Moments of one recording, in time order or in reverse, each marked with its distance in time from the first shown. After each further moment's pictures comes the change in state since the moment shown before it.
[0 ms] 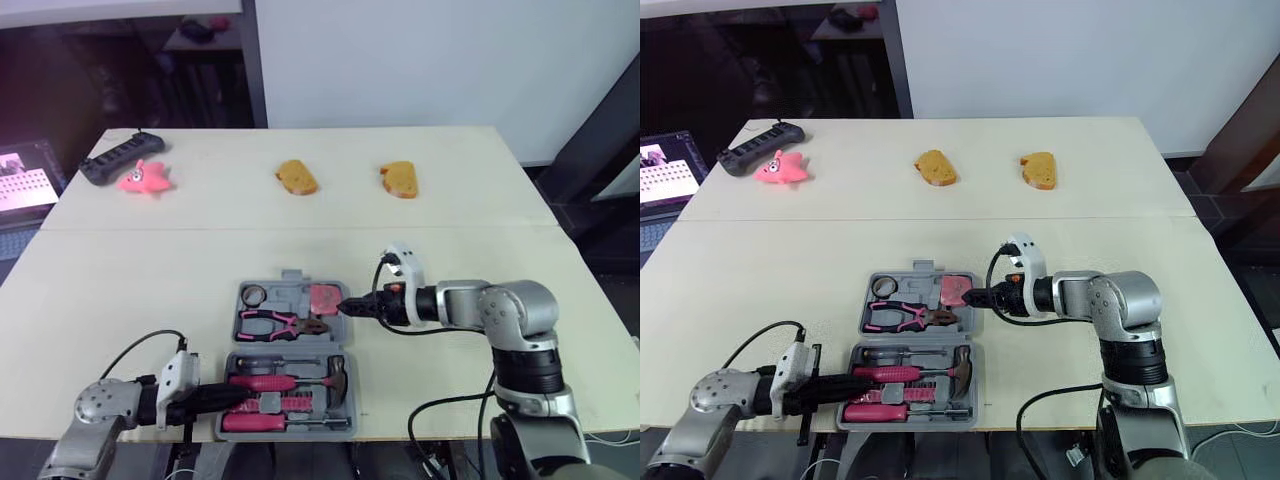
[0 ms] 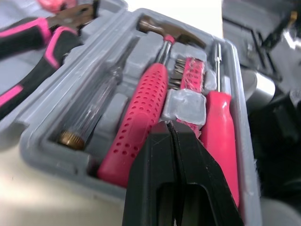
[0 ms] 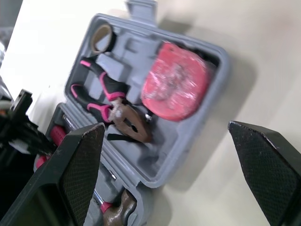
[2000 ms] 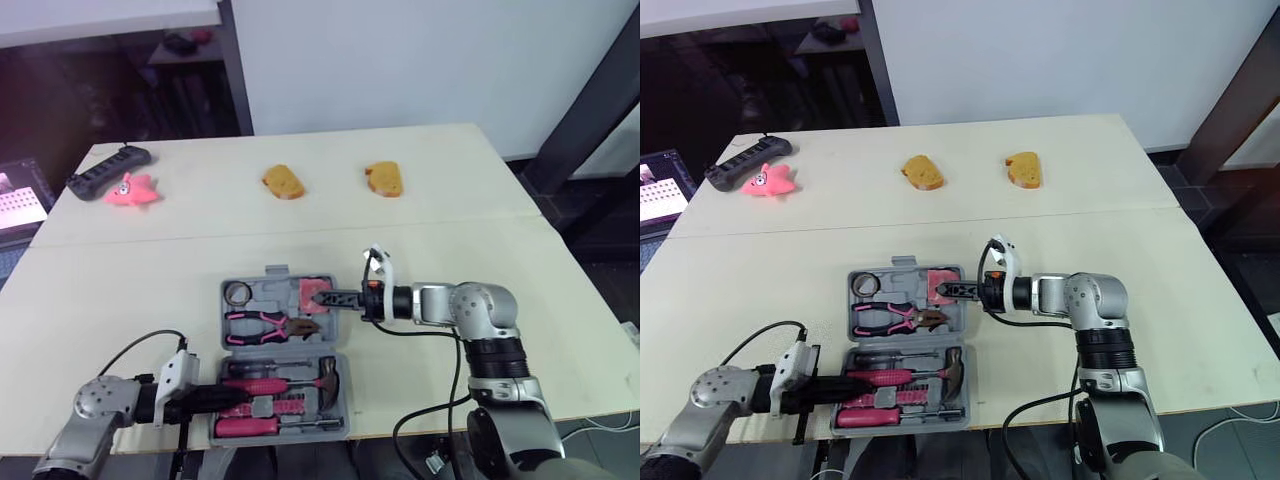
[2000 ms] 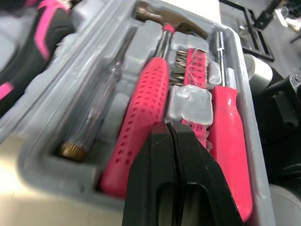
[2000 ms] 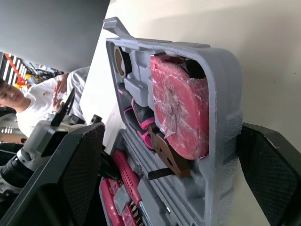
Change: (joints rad) left arm -0.010 0.065 0.003 0.001 -0.060 0.095 0.017; right arm -0.030 0.091 0.021 0.221 0.112 -0.183 0.116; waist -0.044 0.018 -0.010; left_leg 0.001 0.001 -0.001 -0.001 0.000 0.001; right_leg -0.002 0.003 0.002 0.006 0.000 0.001
